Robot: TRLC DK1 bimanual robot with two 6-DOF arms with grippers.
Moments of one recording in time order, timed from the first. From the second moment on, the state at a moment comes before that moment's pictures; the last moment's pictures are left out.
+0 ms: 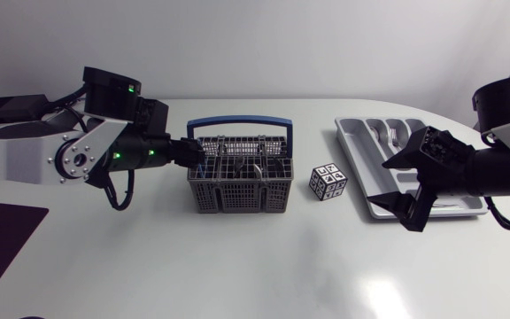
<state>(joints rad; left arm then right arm) -0.37 1.52 0.89 -0.01 0.07 -0.09 0.03 1.18 0.78 -0.50 -0.36 -0.92</state>
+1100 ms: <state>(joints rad) -0.41 1.51 0.85 0.07 0.07 -0.08 0.05 1.18 0.66 -0.41 -0.33 -0.92</state>
